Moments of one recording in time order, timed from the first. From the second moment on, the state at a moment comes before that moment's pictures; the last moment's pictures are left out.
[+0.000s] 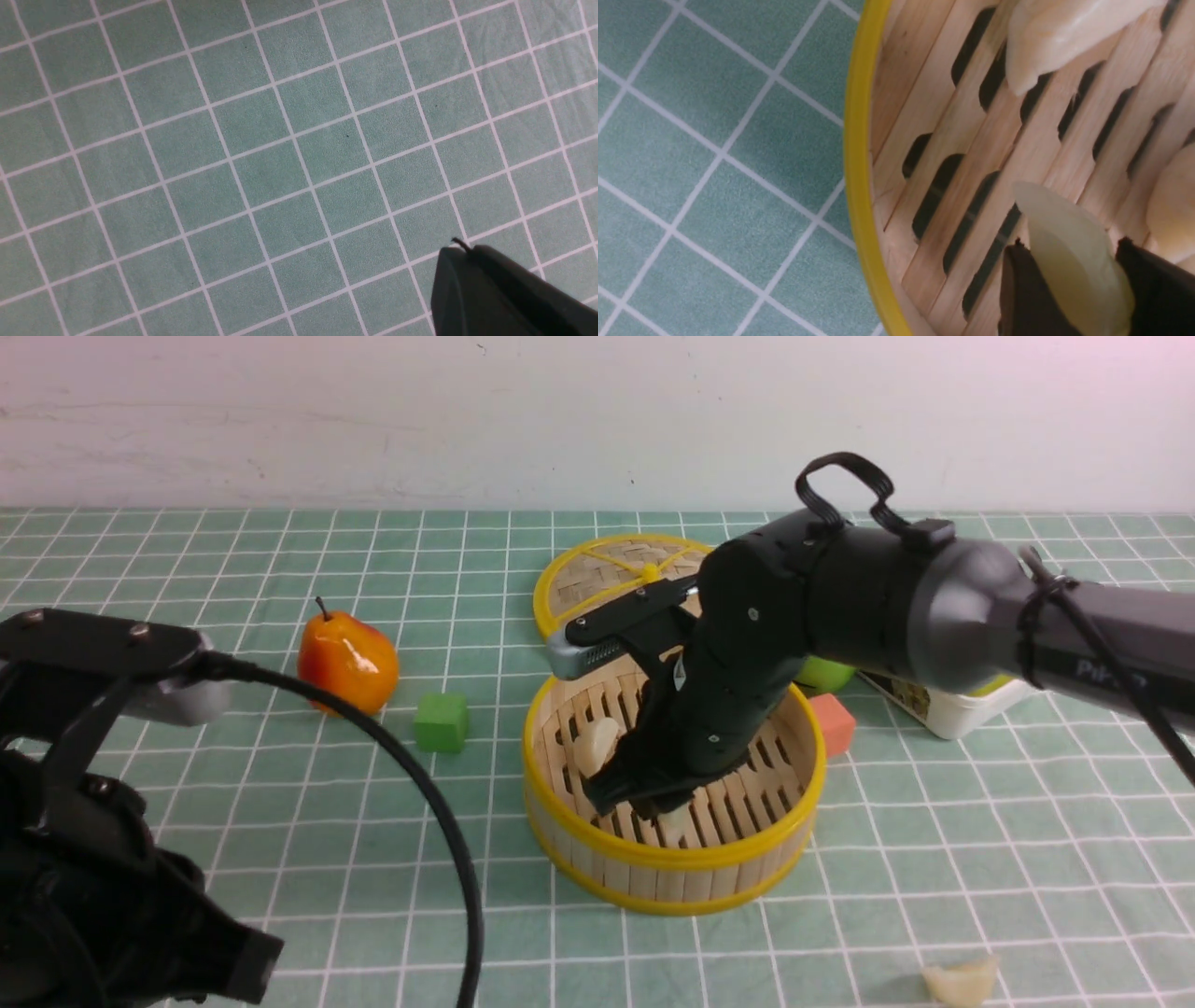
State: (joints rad) right arm 0.62 2.01 -1.58 0.07 0.80 0.00; left arm -0.55 0.98 -0.94 0.01 1.12 -0.28
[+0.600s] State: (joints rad) right arm 0.62 1.72 -1.39 0.00 1.07 -0.01; left arm -0.55 0.82 -0.88 0.00 1.08 -0.29
